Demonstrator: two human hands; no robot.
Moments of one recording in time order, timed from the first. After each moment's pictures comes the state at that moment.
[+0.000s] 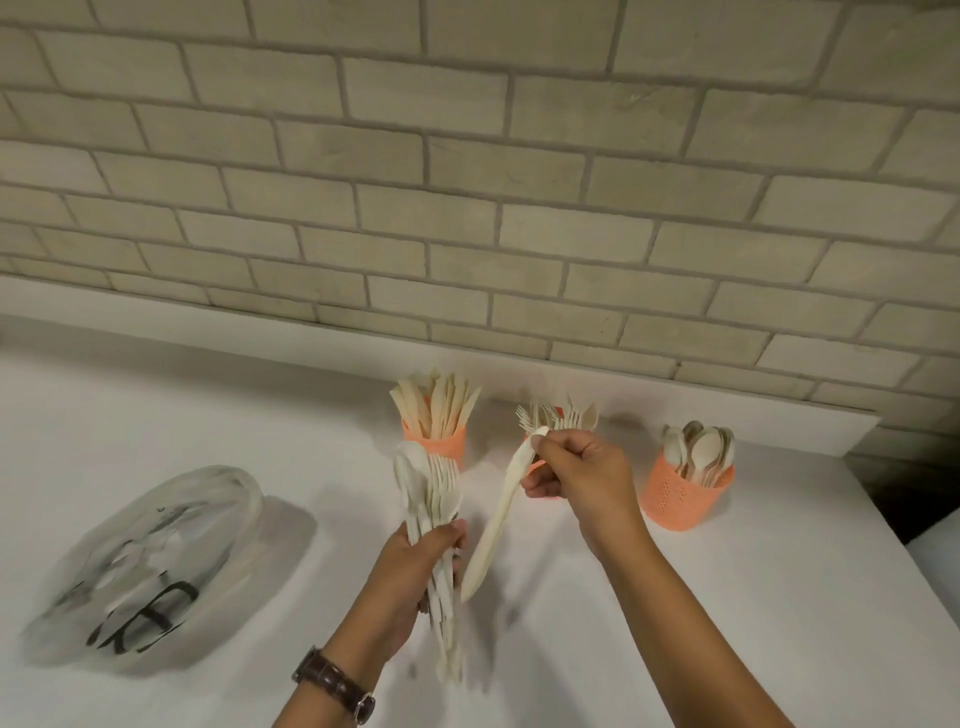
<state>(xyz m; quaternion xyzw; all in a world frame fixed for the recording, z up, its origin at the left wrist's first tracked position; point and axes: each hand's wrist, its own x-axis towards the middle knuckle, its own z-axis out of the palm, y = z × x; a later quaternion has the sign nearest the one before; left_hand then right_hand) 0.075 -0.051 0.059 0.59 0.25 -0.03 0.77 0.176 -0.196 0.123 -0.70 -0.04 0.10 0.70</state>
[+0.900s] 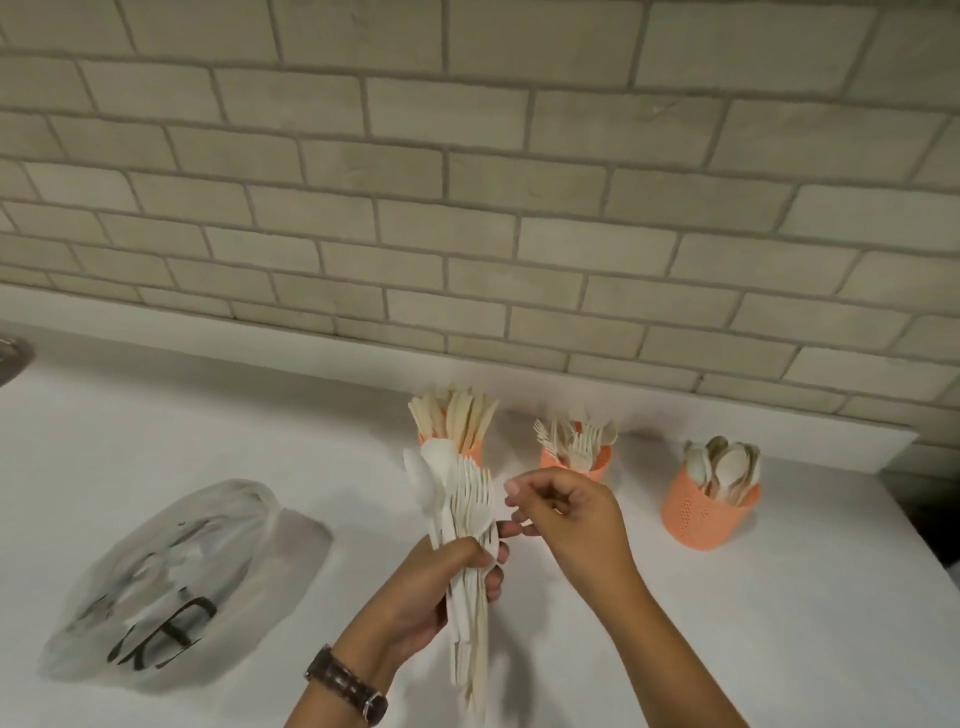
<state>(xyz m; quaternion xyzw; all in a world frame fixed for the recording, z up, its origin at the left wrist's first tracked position) 0.080 -0.049 0.080 0.53 0.13 -0.09 0.83 0.149 -0.182 0.112 -0.75 -0.14 0.08 0.64</state>
